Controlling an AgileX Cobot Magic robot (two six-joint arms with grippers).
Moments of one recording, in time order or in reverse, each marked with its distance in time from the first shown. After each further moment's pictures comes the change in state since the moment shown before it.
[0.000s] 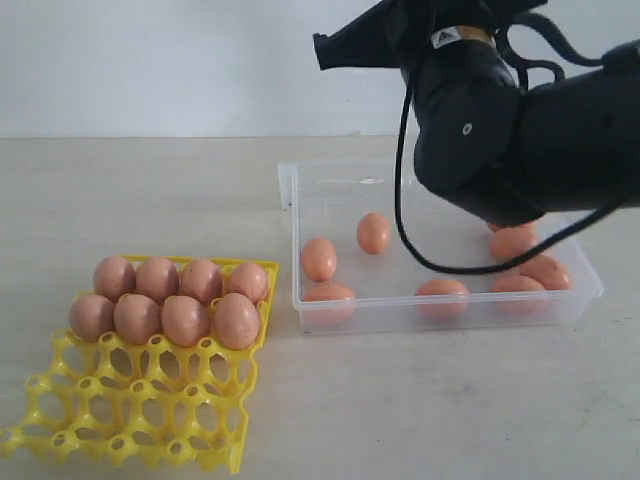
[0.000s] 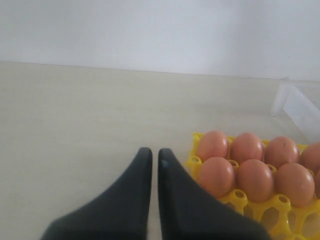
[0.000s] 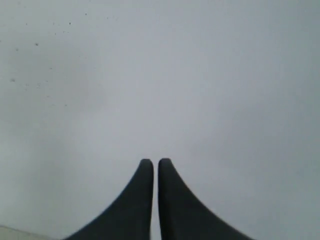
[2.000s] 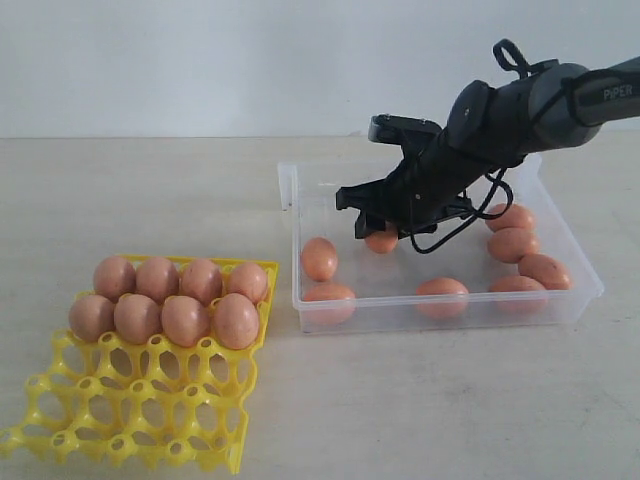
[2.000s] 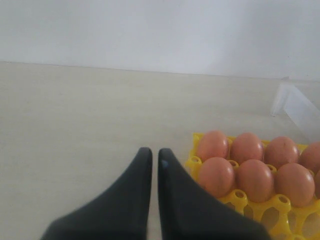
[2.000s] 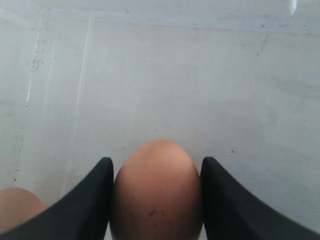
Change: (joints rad) left arm 0.000 0.000 0.000 0.000 0.000 0.000; right arm -0.384 0.487 -0.440 -0.298 1.420 0.653
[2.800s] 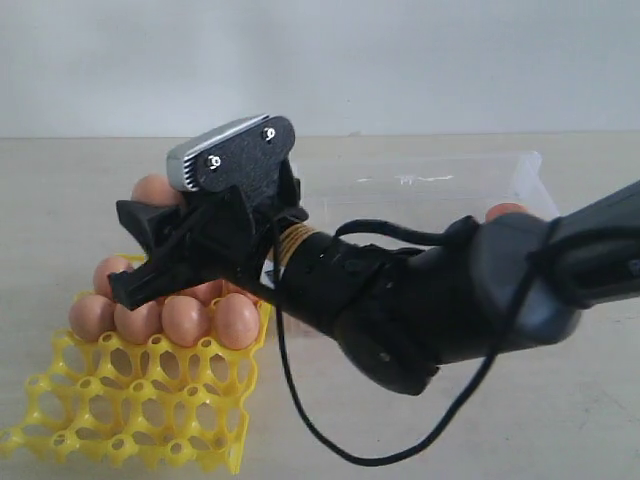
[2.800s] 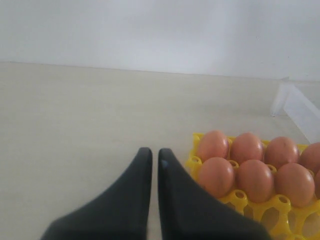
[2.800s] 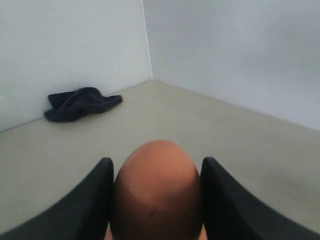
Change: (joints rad) left arm 0.000 0.000 0.000 0.000 0.000 0.000; right arm 0.572 -0.272 0.542 -0.552 -1.326 0.381
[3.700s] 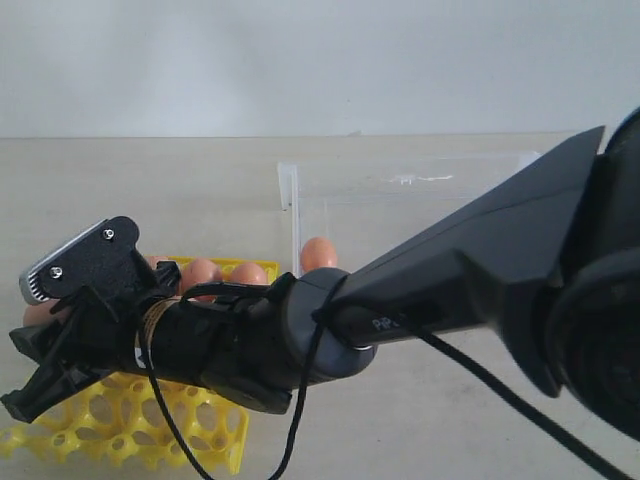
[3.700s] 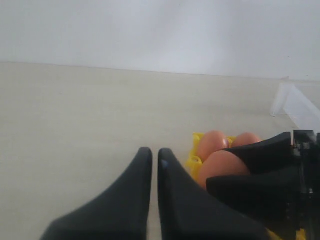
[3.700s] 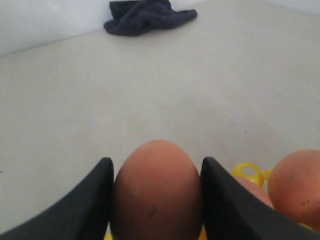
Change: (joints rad) left arm 0.000 0.000 0.000 0.000 0.000 0.000; right arm 0.114 0.316 -0.359 -0.233 0.252 0.162
